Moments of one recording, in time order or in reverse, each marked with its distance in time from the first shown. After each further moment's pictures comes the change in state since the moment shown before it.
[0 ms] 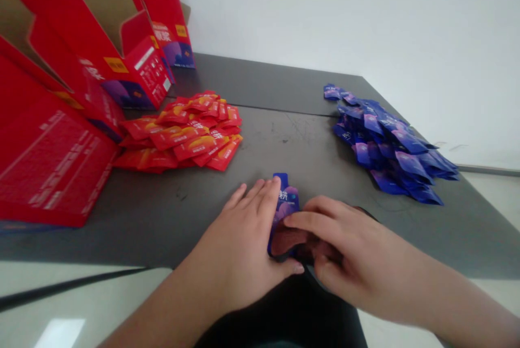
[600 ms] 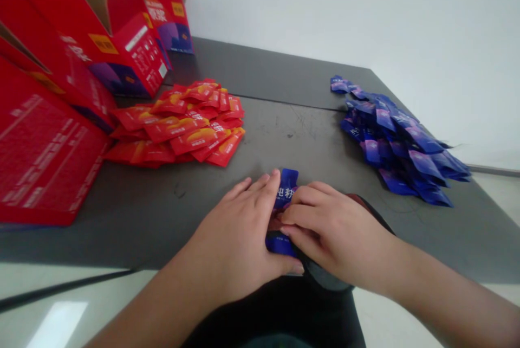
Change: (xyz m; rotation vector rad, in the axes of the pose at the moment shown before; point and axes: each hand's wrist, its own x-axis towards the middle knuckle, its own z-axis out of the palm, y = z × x) left_hand 0.006 -0.019 0.001 -0.076 0.051 0.049; right_hand 0.042 0.017 0.020 -0.136 -0.024 -0.124
